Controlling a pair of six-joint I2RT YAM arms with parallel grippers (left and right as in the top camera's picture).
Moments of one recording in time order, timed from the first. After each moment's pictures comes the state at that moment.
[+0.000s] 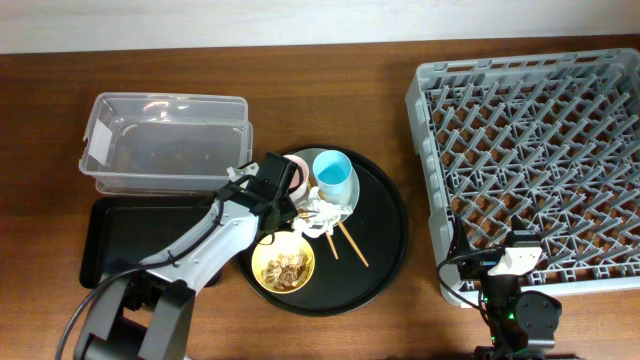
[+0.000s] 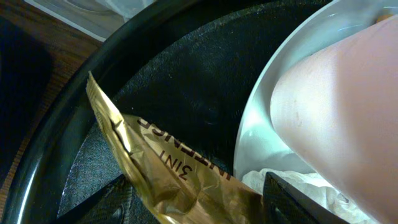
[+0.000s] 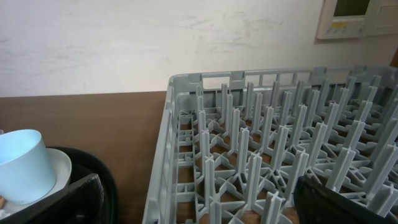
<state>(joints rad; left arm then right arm) -0.45 1.68 0.96 -0.53 -0.19 -0.88 -0.08 0.01 0.01 -0.07 -0.08 0.04</state>
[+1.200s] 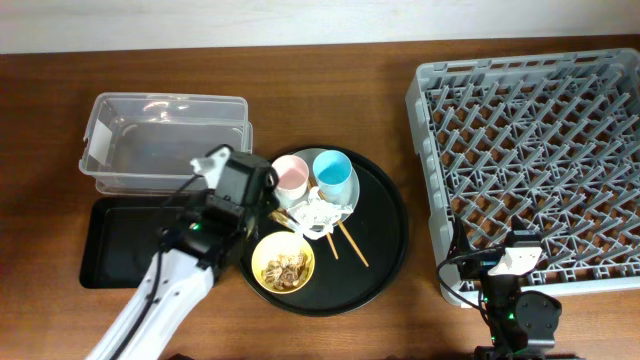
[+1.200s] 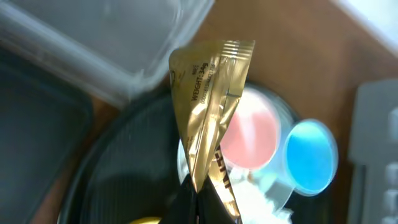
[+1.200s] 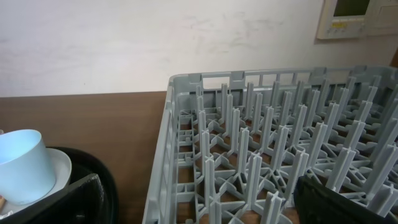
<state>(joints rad) -0.43 1.25 0.96 -0.59 -0.24 -0.88 -0.08 0.01 0.01 -0.07 -0.08 0.04</state>
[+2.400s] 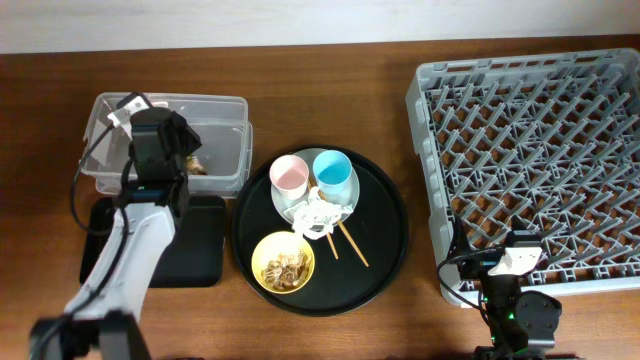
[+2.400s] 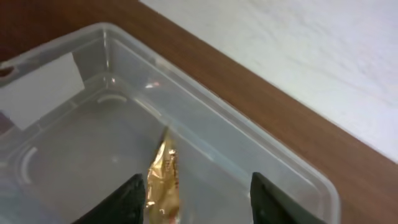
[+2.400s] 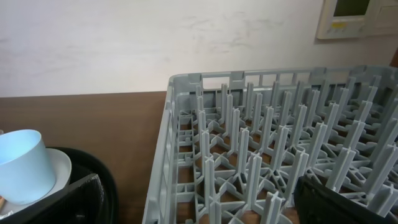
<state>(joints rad) 0.01 1.50 0.96 -0.01 -0.27 -0.50 -0.08 0.01 0.01 -0.07 -0.08 0.04</state>
